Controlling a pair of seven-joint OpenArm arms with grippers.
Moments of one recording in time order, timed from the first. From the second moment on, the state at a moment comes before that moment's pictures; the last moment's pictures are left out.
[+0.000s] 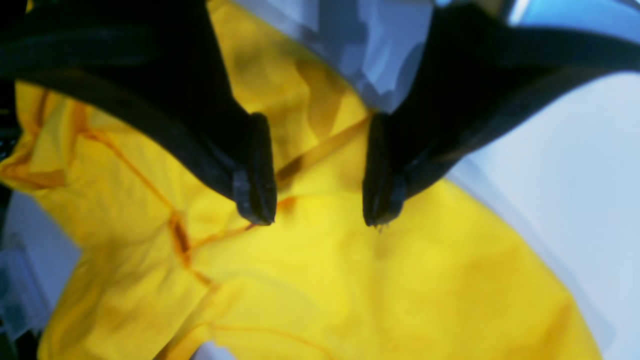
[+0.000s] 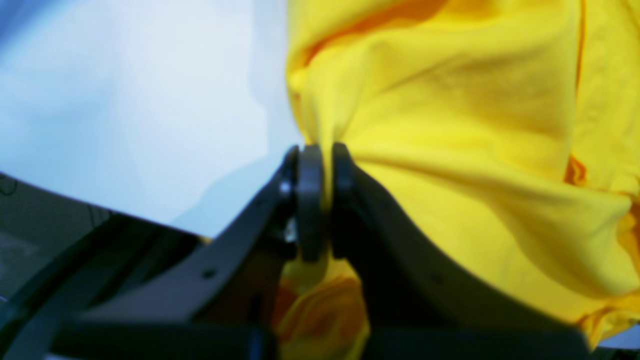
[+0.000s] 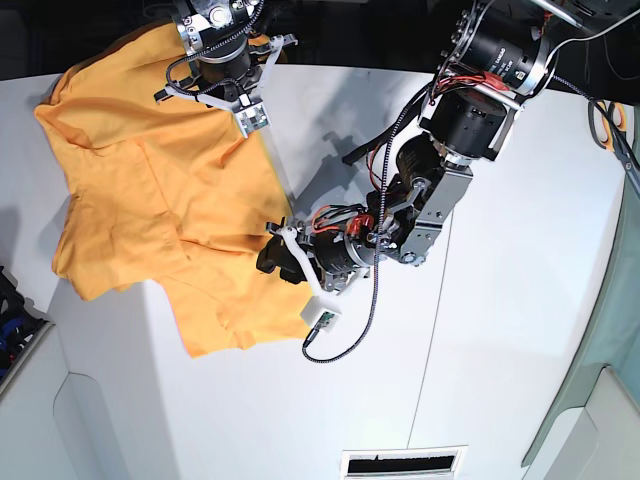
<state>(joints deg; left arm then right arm) -20.5 -1.1 22.3 50.9 -26.3 -21.1 23.5 -25.8 2.6 -24.1 97.7 -21.4 -2.4 -48.4</state>
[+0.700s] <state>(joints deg) -16.7 -2.5 16.0 50.9 -29.0 -17.8 24.0 -25.7 2.5 -24.1 97.7 -22.4 -2.3 -48.6</state>
